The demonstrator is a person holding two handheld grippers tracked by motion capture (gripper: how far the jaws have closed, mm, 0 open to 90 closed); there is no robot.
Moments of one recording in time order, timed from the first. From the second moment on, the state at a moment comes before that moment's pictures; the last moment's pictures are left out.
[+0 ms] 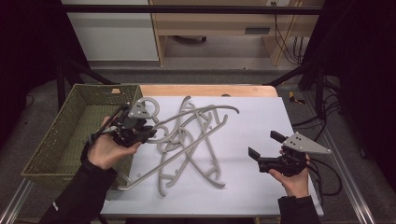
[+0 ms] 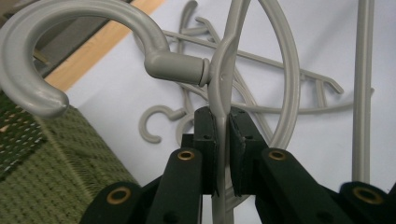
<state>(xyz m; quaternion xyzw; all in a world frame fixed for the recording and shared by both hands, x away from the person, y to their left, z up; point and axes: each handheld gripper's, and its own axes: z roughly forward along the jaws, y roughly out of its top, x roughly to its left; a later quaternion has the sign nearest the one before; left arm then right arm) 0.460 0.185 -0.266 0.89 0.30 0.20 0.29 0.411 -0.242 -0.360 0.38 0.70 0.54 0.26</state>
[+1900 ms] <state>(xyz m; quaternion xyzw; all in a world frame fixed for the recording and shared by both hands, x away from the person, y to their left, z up) 0.538 0.399 -0.270 0.81 0.45 0.27 0.25 0.416 -0.237 -0.367 0.38 0.71 0.53 0.25</state>
